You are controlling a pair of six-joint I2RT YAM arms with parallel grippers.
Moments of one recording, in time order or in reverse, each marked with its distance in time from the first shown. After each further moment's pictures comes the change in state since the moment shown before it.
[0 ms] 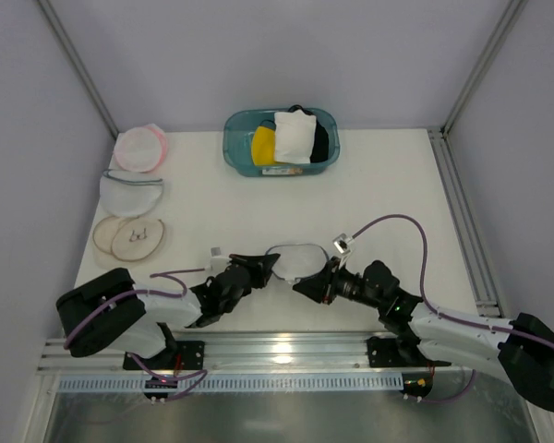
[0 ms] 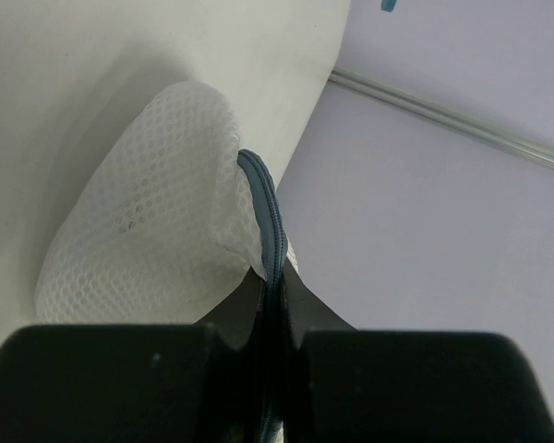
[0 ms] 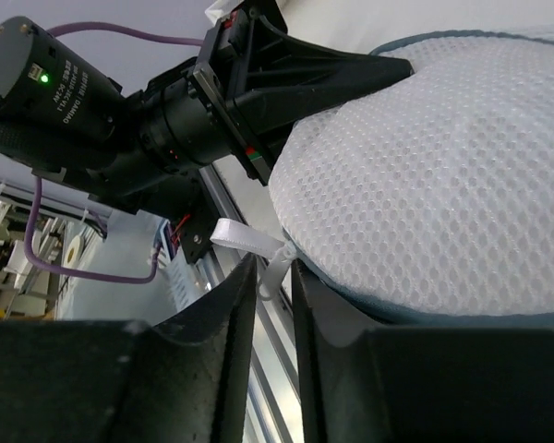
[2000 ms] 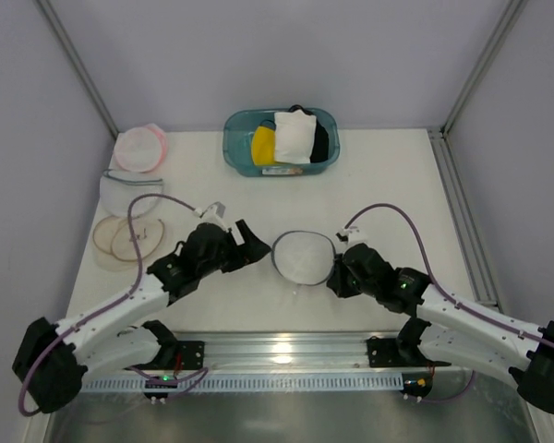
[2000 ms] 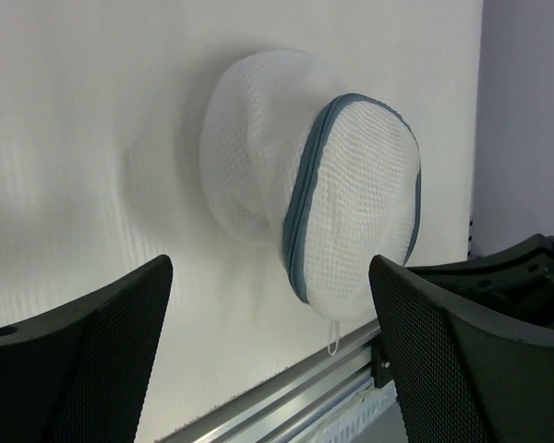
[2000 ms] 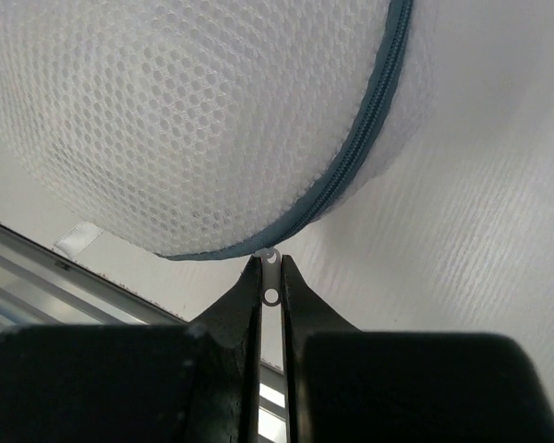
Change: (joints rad) left arm 0.300 -0.258 0.362 -0.813 0.508 1.036; right arm 0.008 -0.061 0.406 -1.144 0.427 -0.175
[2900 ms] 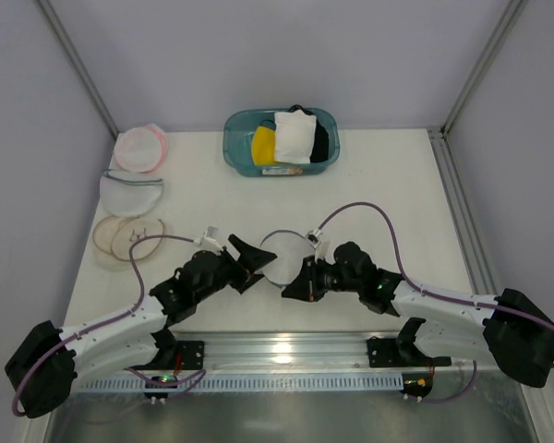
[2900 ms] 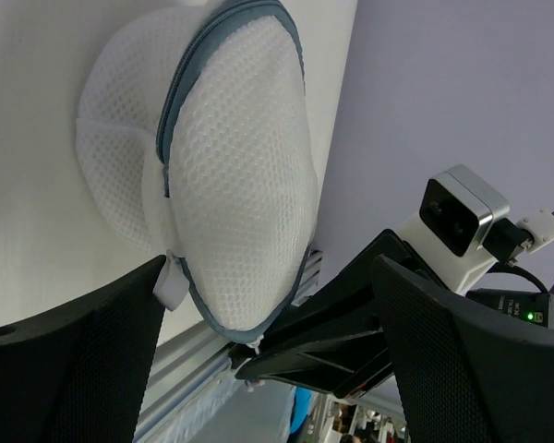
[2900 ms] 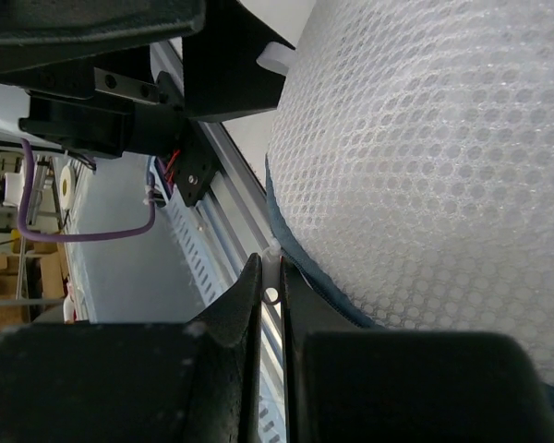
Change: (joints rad) left arm -0.102 -0.245 -0.329 0.304 -0.039 -0.515; right arm 0.021 0.246 -0.134 0.766 -0.553 0.145
